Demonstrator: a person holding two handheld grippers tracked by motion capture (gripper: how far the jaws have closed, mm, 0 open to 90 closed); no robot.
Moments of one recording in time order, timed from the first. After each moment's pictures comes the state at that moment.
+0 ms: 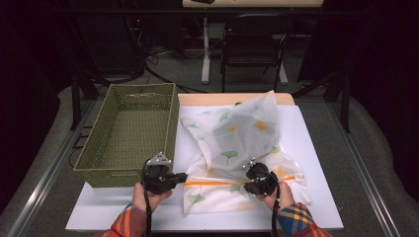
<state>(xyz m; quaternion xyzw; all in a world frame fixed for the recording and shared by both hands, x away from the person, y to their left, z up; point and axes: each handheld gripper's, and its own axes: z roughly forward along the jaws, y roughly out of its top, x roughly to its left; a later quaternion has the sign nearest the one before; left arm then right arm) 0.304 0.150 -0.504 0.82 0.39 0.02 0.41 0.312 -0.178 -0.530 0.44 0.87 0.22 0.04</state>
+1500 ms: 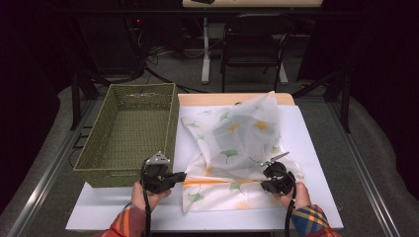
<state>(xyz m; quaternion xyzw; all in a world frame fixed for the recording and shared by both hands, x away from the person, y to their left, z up) 0.306 0.152 -0.504 0.82 0.39 0.03 0.41 0.312 -0.224 -0.530 0.48 0.85 0.20 0.08</state>
